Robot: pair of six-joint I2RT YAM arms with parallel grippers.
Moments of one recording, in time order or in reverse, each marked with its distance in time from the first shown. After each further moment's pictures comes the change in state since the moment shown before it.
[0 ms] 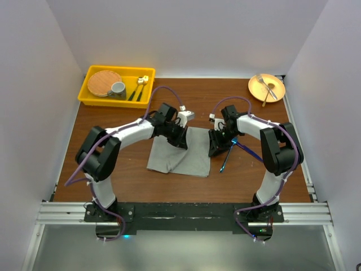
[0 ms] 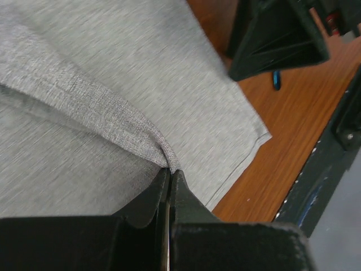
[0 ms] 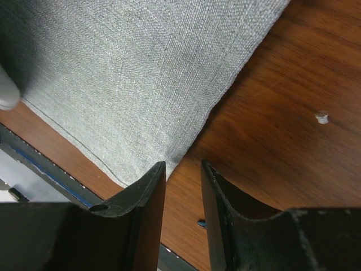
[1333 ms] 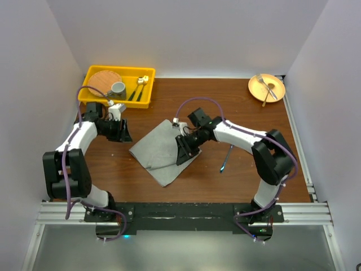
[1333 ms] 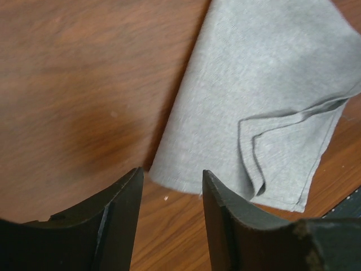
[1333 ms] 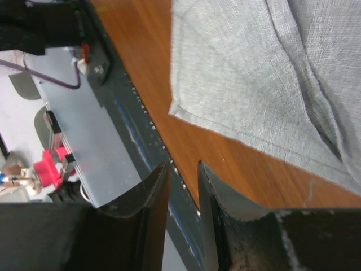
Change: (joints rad) left arm 0.706 -0.292 -0.204 -0.257 0.026 0.285; right arm 0.383 -0.041 0.079 0.156 -0.286 0.147
